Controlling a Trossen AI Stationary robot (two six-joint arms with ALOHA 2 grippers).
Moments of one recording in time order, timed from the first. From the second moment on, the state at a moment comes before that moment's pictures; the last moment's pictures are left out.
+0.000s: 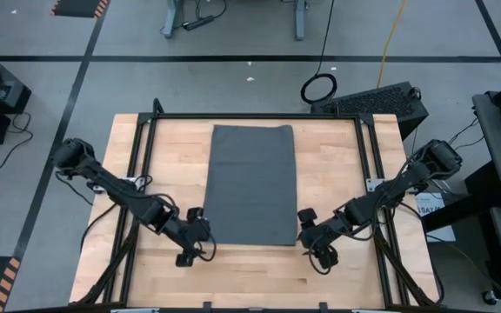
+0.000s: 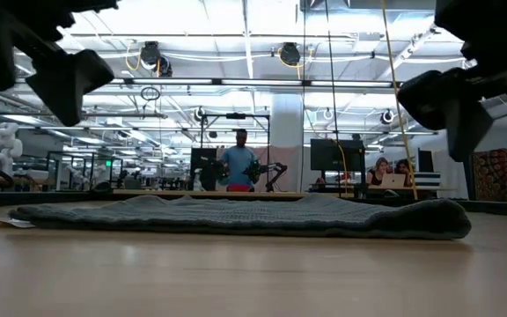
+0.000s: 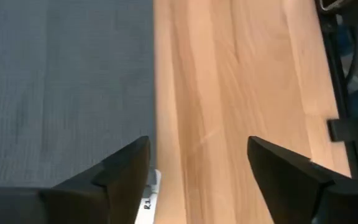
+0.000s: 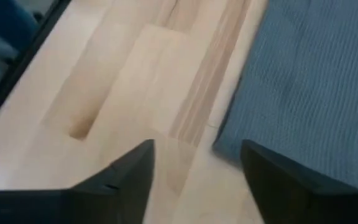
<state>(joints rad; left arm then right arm) -0.55 1.39 0.84 -0.43 -0.06 -0.47 0.53 1.43 0.70 -0.17 0.03 0.18</state>
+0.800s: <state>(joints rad) -0.57 1.39 0.84 -0.44 -0.34 -0.26 0.53 1.43 0.70 -0.24 0.21 -0.01</state>
